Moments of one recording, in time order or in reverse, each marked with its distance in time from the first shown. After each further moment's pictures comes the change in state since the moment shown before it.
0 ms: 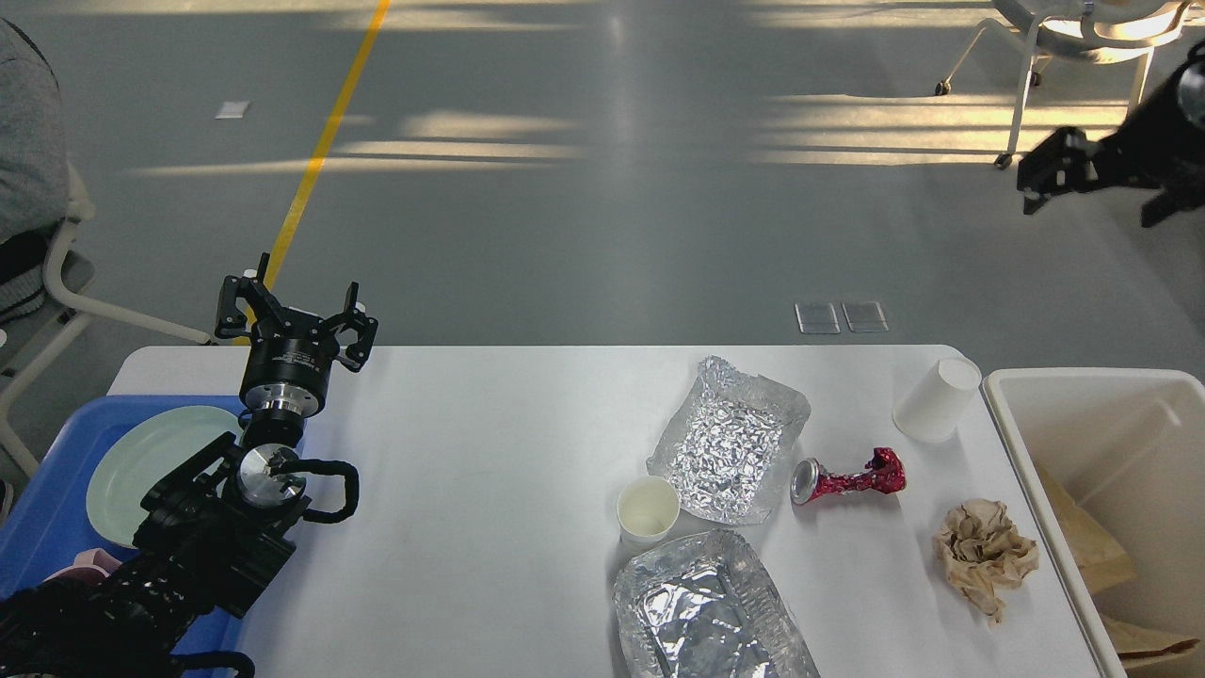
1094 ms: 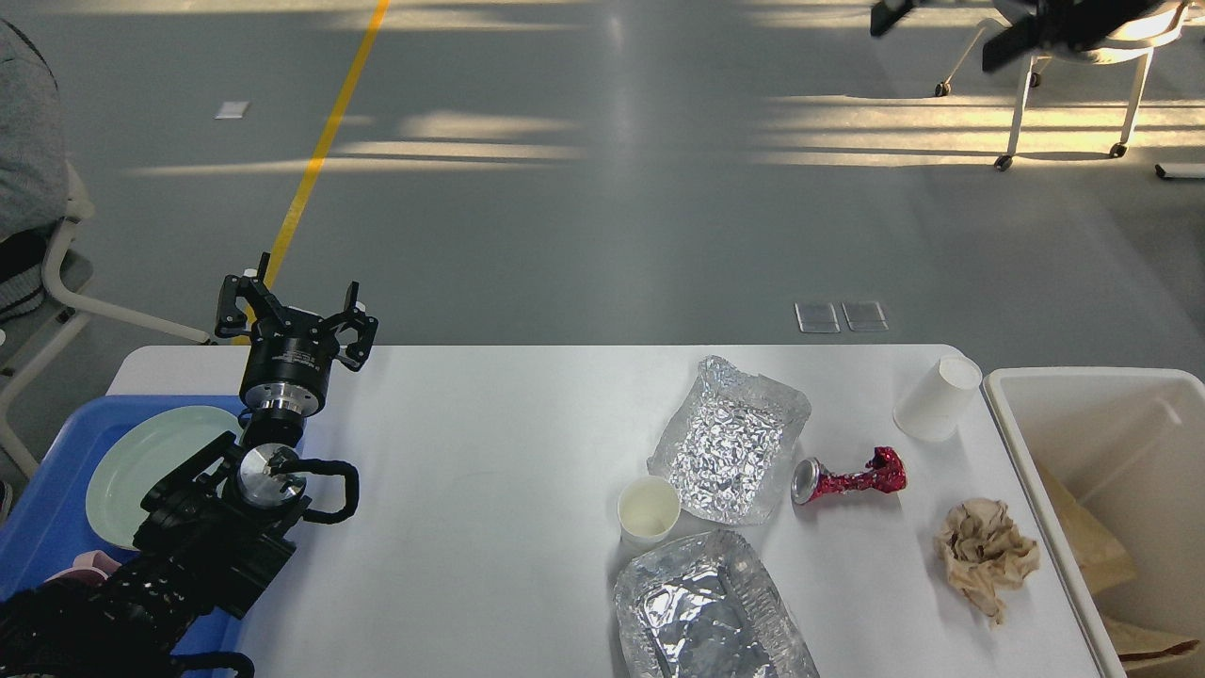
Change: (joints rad) left arm 0.000 0.000 0.000 0.000 0.000 0.000 0.000; right arm 0.145 0.018 0.237 0.036 0.125 0.102 -0.013
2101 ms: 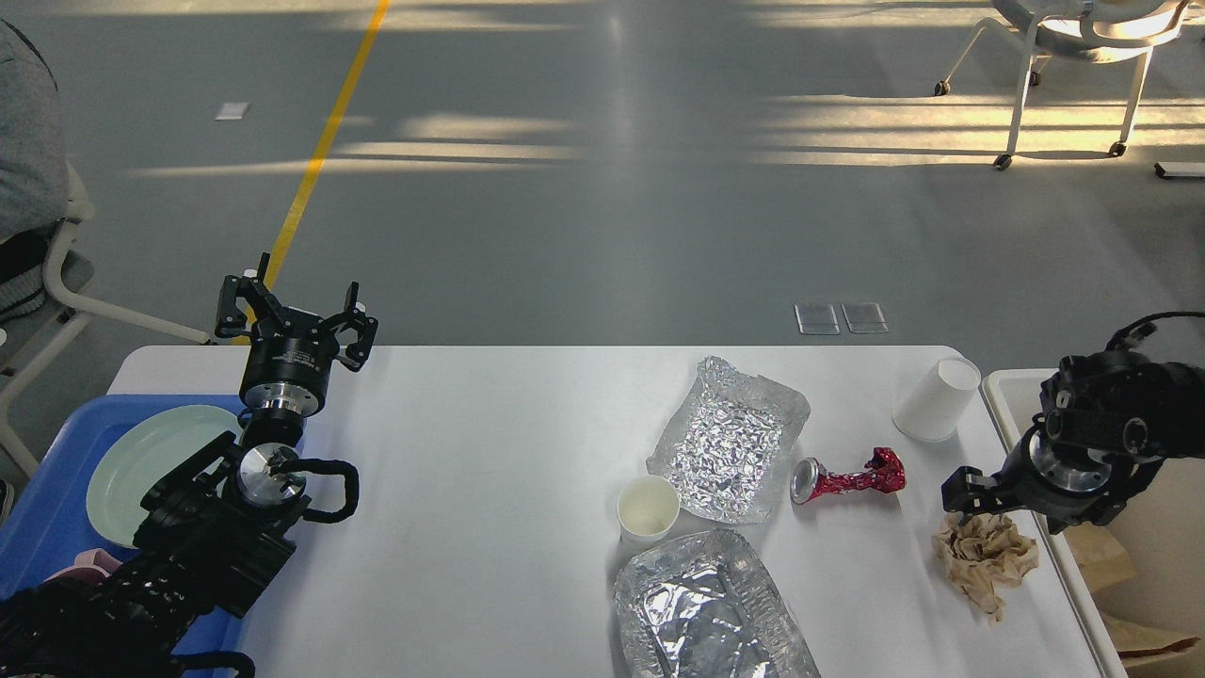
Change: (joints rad) left arm 0.000 0.000 0.000 0.000 0.000 0.000 0.000; right arm -0.930 0.011 -0.008 -0.021 -0.344 -0.479 0.001
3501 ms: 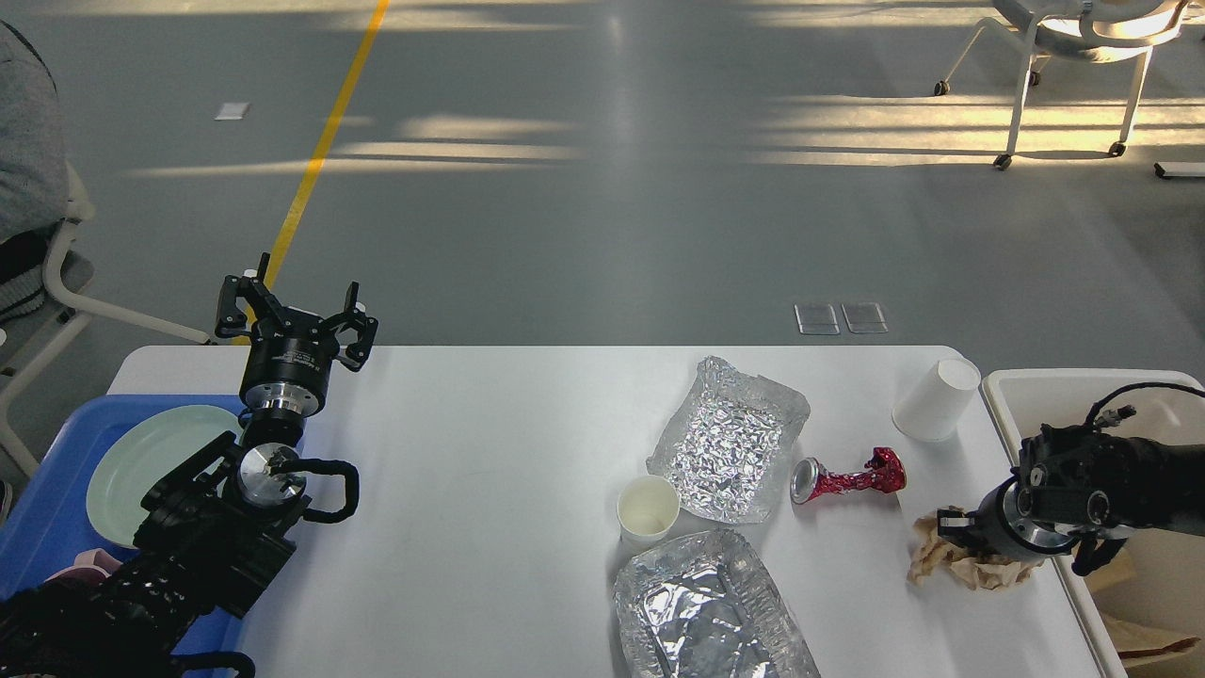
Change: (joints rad) left arm 0.000 0.000 0.000 0.000 0.000 0.000 0.000; right arm -0.130 0.027 0.036 0.008 0.019 -0.257 0.005
